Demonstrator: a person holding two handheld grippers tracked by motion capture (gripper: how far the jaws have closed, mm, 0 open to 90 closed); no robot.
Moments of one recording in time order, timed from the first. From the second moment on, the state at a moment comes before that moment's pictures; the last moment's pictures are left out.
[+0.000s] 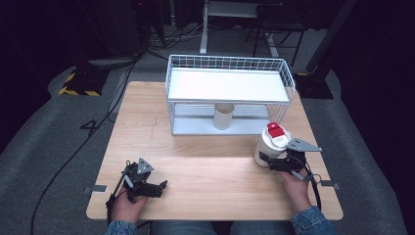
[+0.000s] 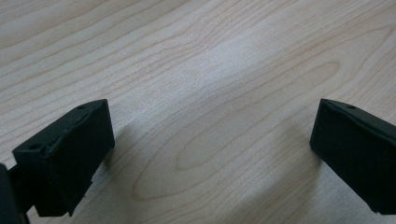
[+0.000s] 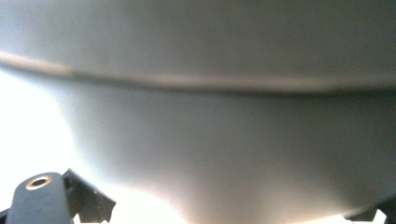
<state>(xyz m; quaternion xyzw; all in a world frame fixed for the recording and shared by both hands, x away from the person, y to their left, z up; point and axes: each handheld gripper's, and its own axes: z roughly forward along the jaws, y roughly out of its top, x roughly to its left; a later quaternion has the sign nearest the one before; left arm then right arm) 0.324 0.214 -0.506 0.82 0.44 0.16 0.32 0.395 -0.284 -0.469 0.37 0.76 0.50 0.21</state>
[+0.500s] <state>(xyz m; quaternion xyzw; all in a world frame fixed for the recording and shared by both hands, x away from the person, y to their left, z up) 0.324 0.214 -0.506 0.82 0.44 0.16 0.32 0.394 -0.293 -0.446 0.36 0.76 0.50 0.22</state>
